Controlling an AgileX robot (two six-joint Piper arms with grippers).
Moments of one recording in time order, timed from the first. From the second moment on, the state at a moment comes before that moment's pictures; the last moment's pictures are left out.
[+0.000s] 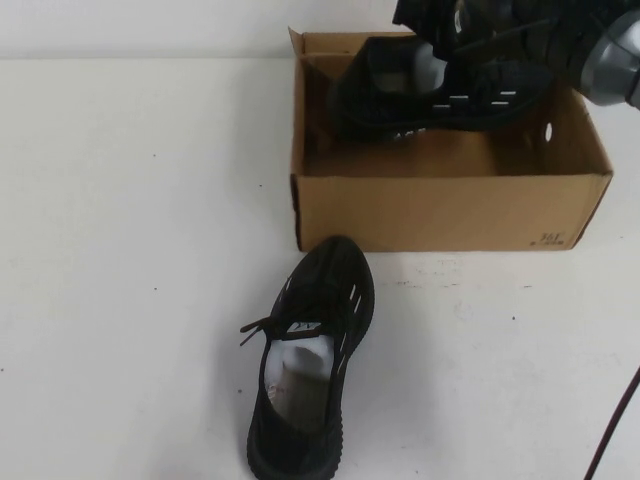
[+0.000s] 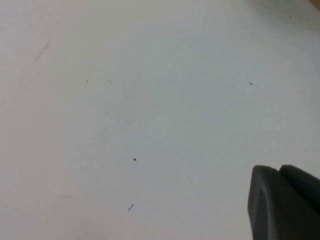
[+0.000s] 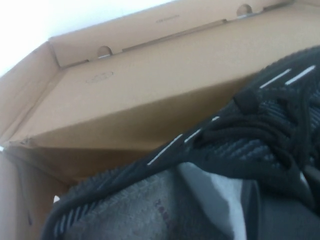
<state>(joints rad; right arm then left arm) 0.47 2.07 -2.03 -0.49 0.81 1.02 -0.03 -0.01 0.03 -0.11 0.38 0.17</state>
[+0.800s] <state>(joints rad) 0.45 2.12 -2.04 -0.40 0.76 0.97 -0.03 -0.01 0.03 -0.11 0.38 0.17</state>
